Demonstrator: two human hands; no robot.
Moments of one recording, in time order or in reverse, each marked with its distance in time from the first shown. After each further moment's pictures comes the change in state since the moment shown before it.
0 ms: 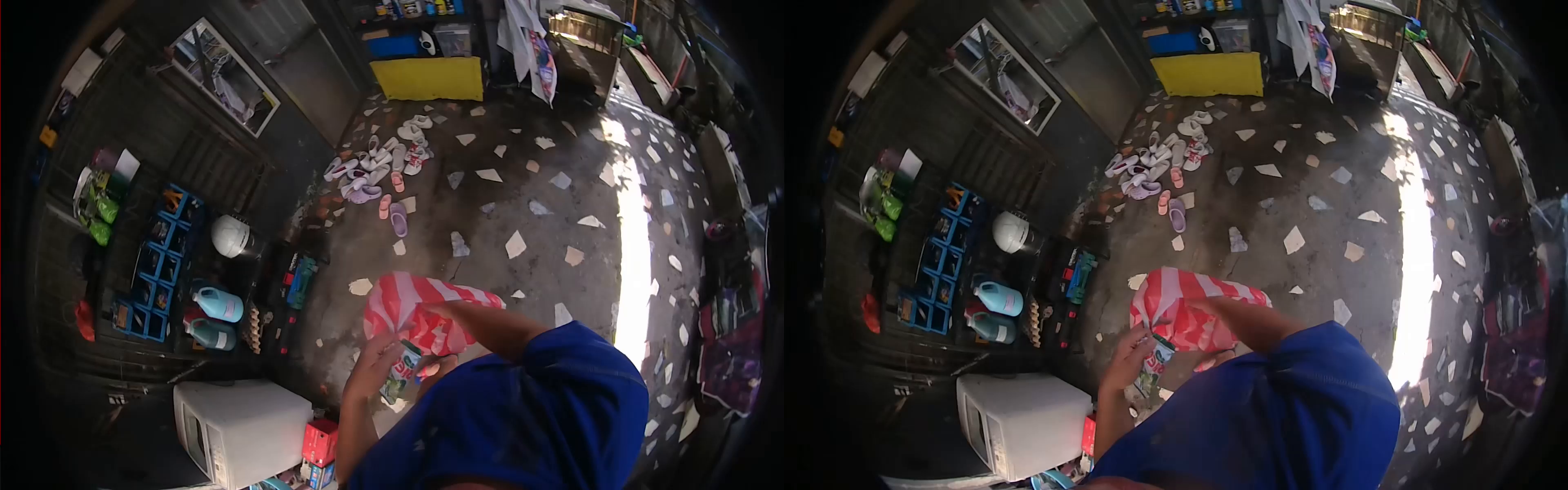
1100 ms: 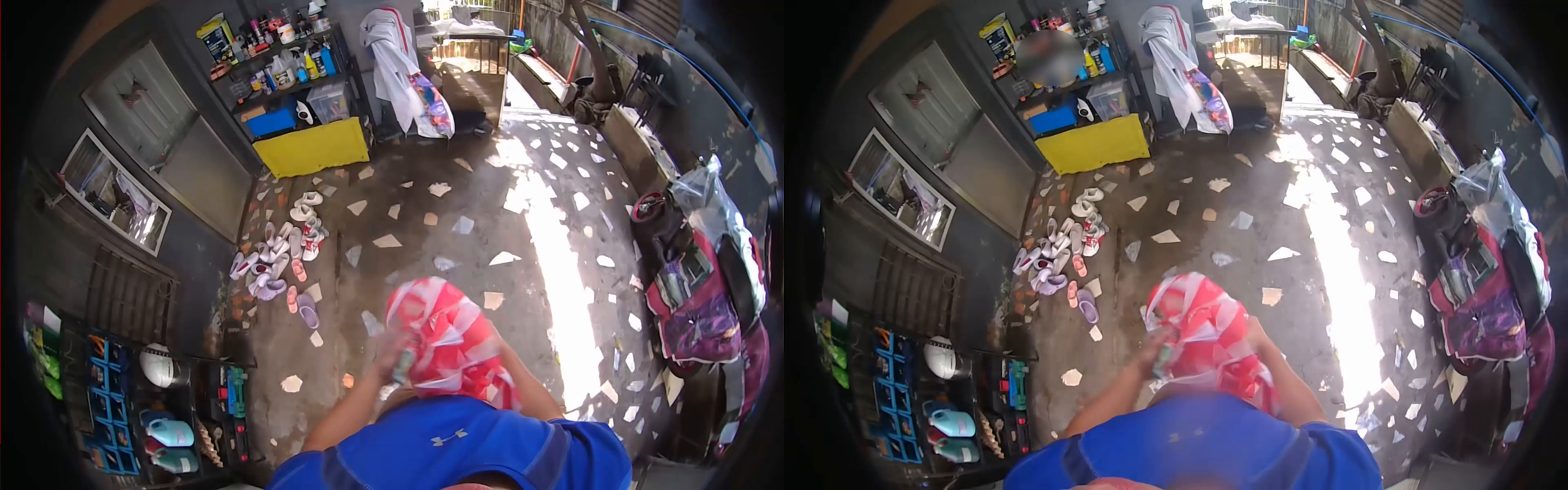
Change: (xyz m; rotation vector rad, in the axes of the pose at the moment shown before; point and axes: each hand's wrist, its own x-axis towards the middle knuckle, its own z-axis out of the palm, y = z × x) left_hand 0.358 -0.008 0.237 -0.516 -0.512 -0.385; right_hand -0.317 0.297 -0.174 0.412 0.785 0.688
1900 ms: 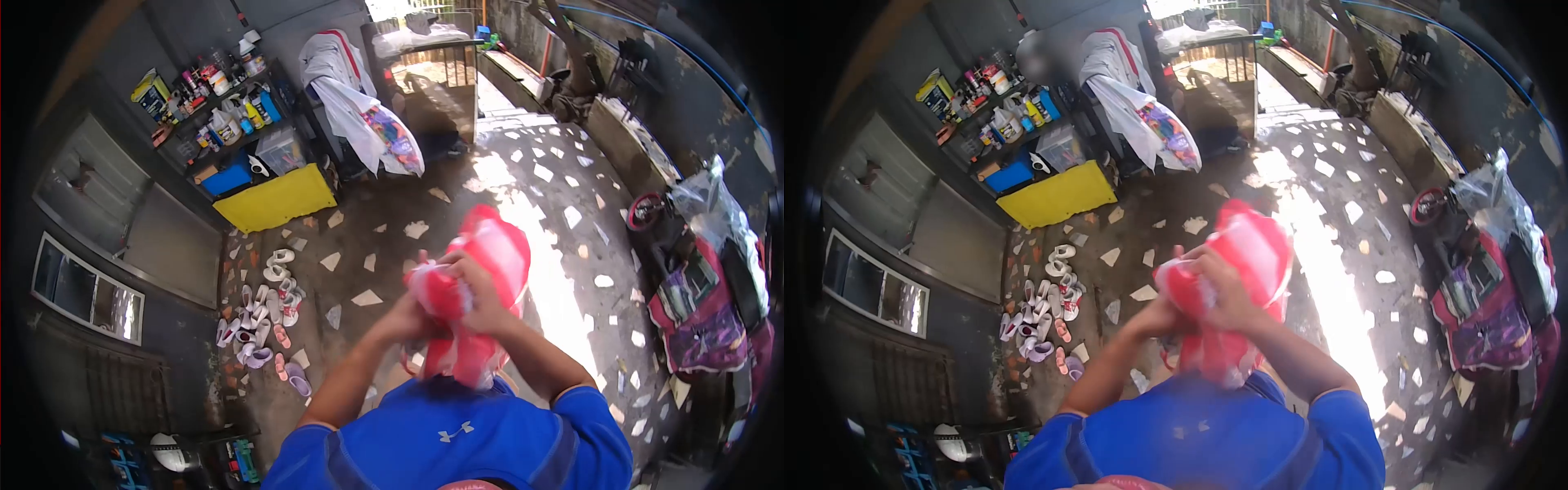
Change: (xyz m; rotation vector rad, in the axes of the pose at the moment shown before) left_hand 0.342 0.267 0.107 0.685 -0.459 0.562; right_hand 0.189 -0.269 -0.310 0.254 0.432 -1.013
